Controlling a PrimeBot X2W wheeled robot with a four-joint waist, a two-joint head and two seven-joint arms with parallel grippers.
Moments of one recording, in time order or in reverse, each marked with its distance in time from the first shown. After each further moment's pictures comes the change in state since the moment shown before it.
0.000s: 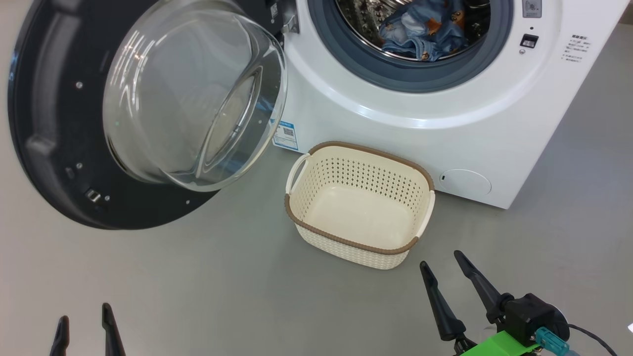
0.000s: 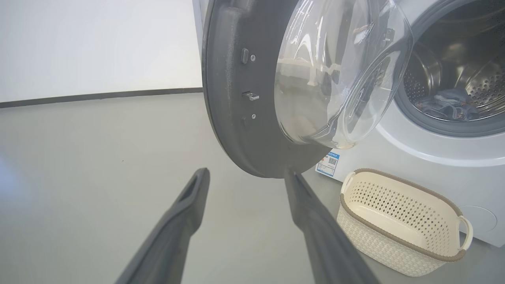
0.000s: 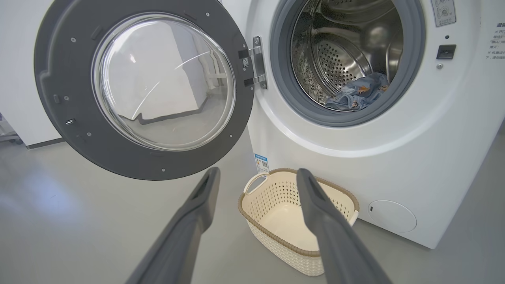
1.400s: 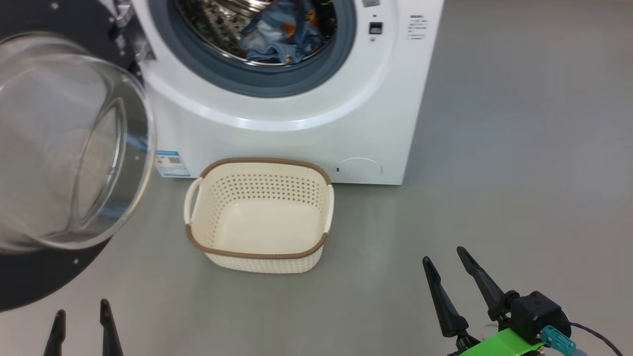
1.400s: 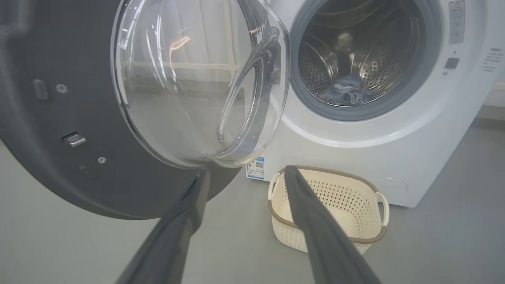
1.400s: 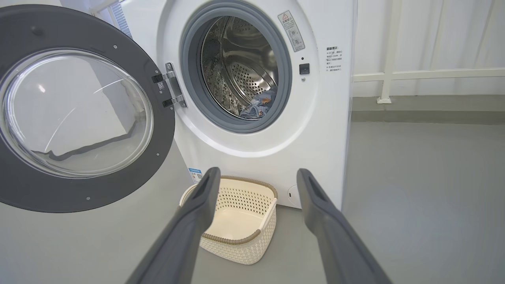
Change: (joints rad) left arm -0.002 0.062 -0.040 -0.015 0.001 0.021 0.000; right arm 0.000 0.001 -0.007 -0.017 0.033 0.000 0.000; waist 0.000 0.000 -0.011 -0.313
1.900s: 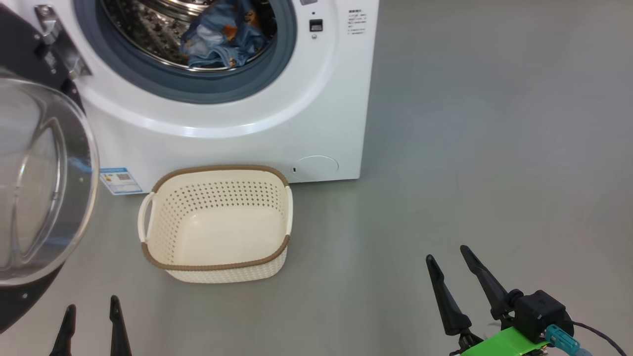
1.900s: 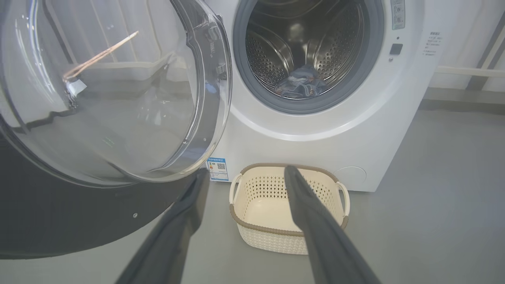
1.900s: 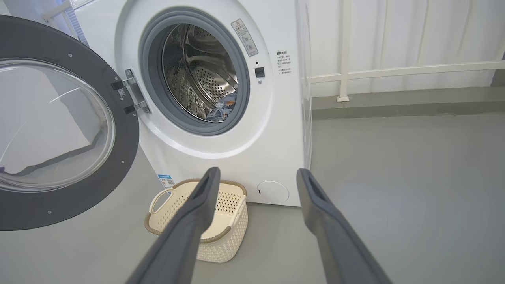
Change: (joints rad) left arm -0.019 0.017 -0.036 0.022 0.000 -0.007 0.003; right arm -0.001 0.000 -0.010 -0.002 0.007 0.000 0.000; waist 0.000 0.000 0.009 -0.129
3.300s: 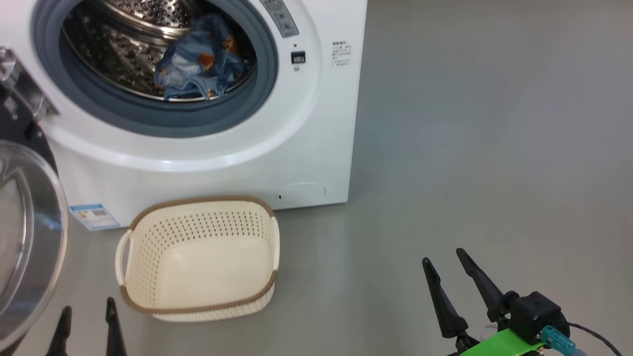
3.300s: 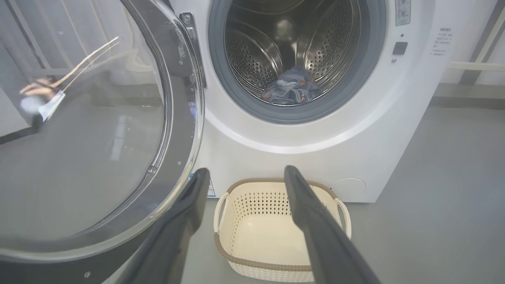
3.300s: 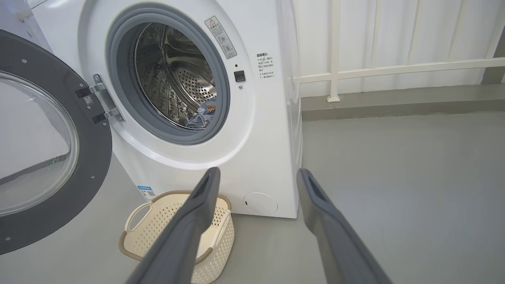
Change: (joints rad) left arm 0.003 0.017 0.001 0.004 -0.002 0.002 0.009; right arm 0.000 0.000 0.012 0.012 0.003 0.000 0.000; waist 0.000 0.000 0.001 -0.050
